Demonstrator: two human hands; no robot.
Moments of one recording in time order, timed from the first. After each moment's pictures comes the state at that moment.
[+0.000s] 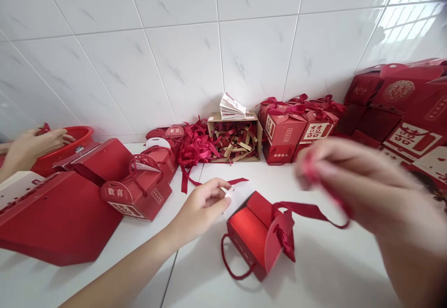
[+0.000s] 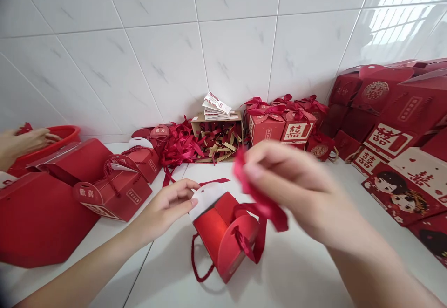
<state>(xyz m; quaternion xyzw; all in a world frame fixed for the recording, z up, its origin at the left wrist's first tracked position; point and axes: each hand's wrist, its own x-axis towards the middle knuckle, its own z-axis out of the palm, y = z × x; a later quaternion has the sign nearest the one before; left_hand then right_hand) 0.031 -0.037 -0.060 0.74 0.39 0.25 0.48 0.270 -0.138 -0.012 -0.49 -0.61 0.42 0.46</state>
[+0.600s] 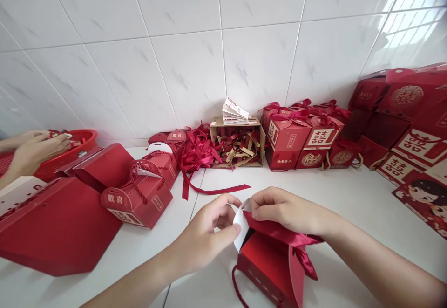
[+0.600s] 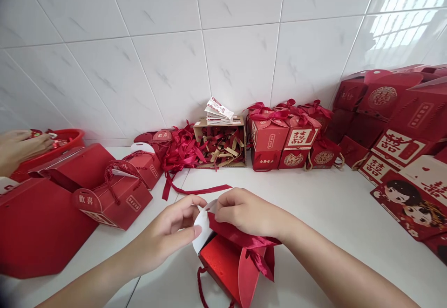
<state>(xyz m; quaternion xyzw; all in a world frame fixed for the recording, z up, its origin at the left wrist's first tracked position) 0.028 -0.052 -0.054 0.72 0.36 0.15 0.57 0.233 -0.084 -0.048 -0.48 -0.62 0.56 0.26</state>
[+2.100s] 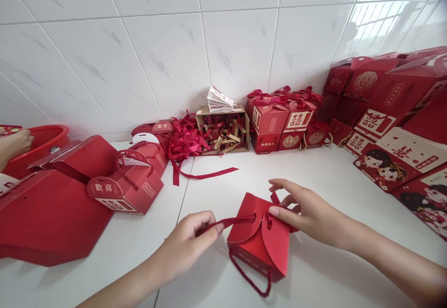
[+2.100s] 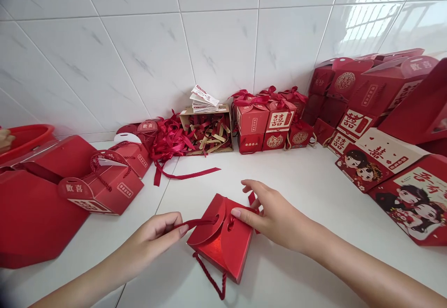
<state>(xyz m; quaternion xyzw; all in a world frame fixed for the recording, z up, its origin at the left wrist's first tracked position) 0.000 -0.080 -0.088 0.75 0.42 0.08 0.51 0.268 -0.168 -0.092 -0.66 -0.60 0.37 0.28</state>
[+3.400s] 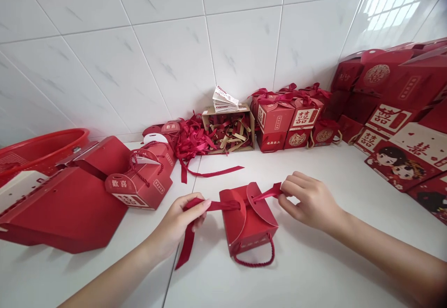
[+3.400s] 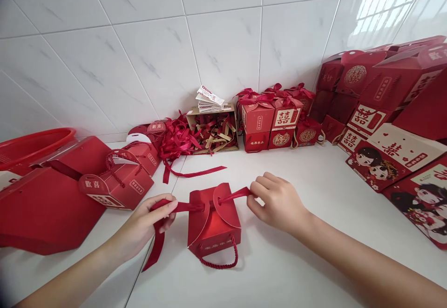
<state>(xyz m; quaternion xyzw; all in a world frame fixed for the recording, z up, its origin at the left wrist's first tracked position) -0.016 -0.061 -0.087 0.64 0.42 0.24 0.60 0.272 -0.145 -0.122 -0.53 -0.76 -0.18 0.32</state>
